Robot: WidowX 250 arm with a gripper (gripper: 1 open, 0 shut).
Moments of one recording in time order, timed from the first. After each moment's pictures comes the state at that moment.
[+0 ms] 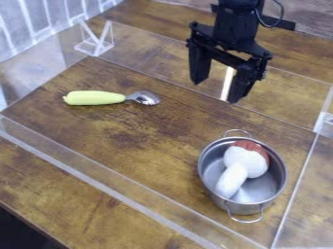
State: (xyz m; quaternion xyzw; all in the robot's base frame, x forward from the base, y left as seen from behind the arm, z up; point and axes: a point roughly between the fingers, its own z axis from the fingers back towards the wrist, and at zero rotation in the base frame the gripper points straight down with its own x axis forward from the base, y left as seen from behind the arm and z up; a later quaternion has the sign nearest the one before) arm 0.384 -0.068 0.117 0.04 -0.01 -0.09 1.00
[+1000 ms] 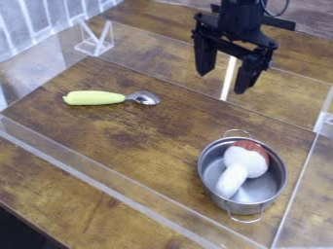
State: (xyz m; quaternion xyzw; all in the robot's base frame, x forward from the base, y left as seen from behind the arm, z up) arm 0.393 -0.070 0.115 0.03 -0.02 -0.09 0.99
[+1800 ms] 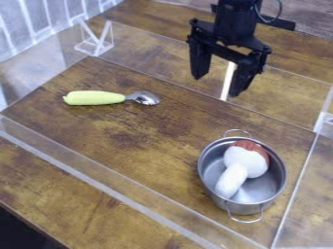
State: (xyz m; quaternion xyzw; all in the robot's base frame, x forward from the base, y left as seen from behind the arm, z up) arm 0.397 -0.063 0.117 0.04 -0.01 -0.07 1.00
